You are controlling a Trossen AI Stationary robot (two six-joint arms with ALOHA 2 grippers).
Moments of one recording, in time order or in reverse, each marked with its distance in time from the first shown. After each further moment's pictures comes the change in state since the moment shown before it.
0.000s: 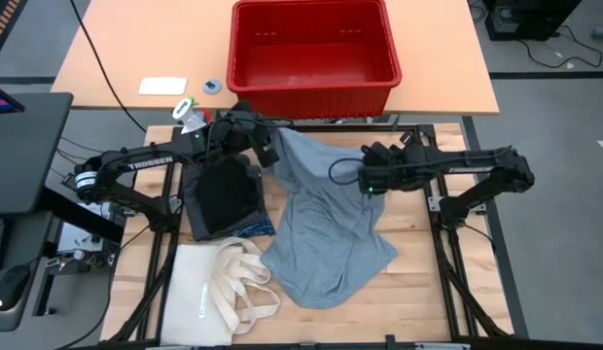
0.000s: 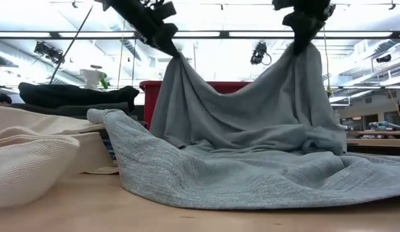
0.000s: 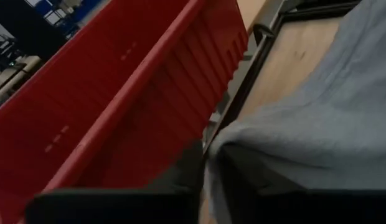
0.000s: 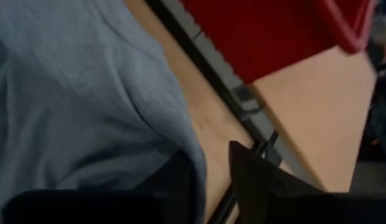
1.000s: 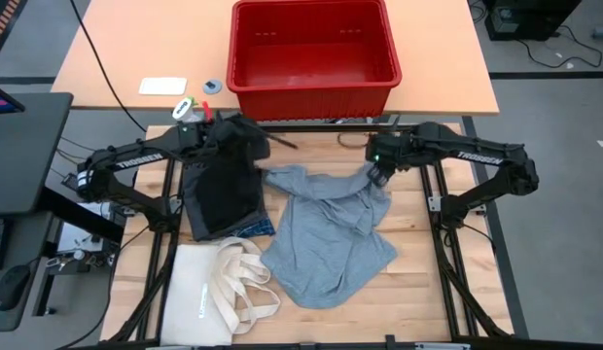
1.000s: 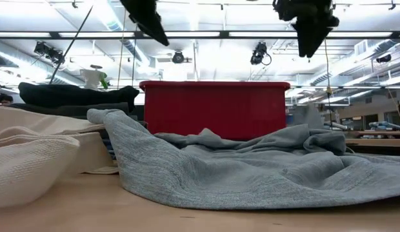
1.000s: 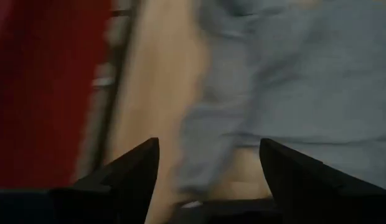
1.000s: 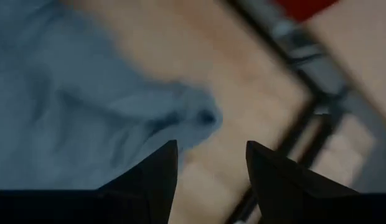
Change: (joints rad) left arm -0.085 0.011 0.275 -0.615 0.320 -0.024; right arm -0.212 -0.050 0.053 0.004 -0.415 -0.081
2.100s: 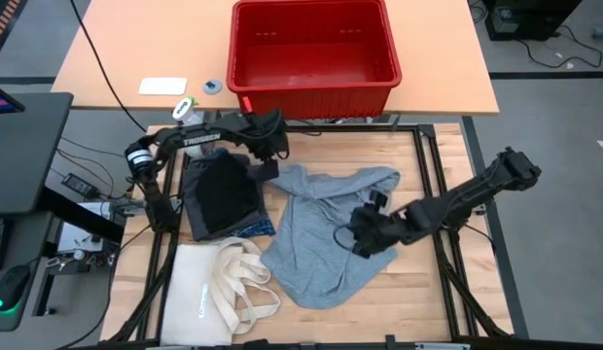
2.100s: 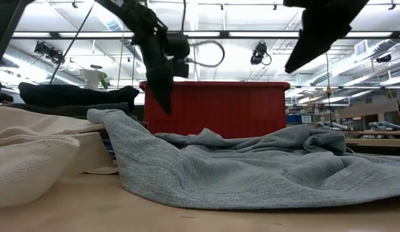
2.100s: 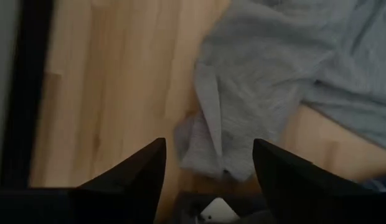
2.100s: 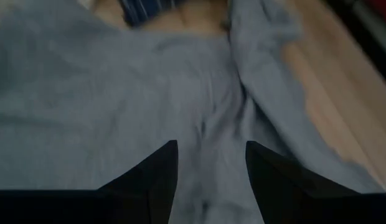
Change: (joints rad) left arm 0.238 0.422 -0.001 0.013 0.160 0.060; right arm 0.584 -0.003 -0.473 0.773 0.175 -0.007
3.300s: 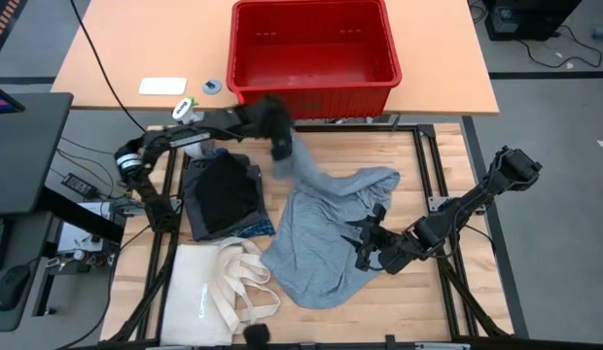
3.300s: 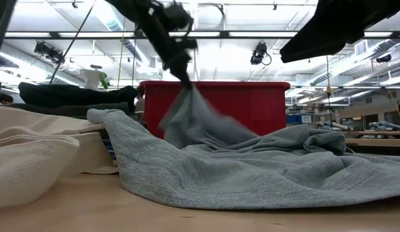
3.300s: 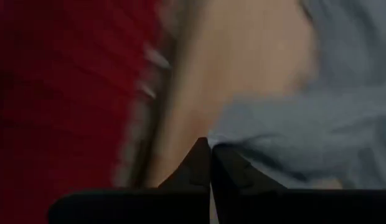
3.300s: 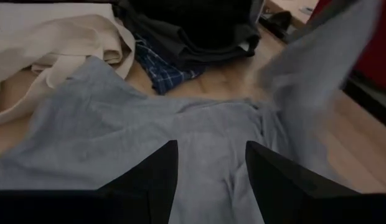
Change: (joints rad) left arm -0.006 -0.060 0.038 0.271 -0.179 0.039; right arm 0.181 -0.026 -0.264 0.567 0.314 -0.077
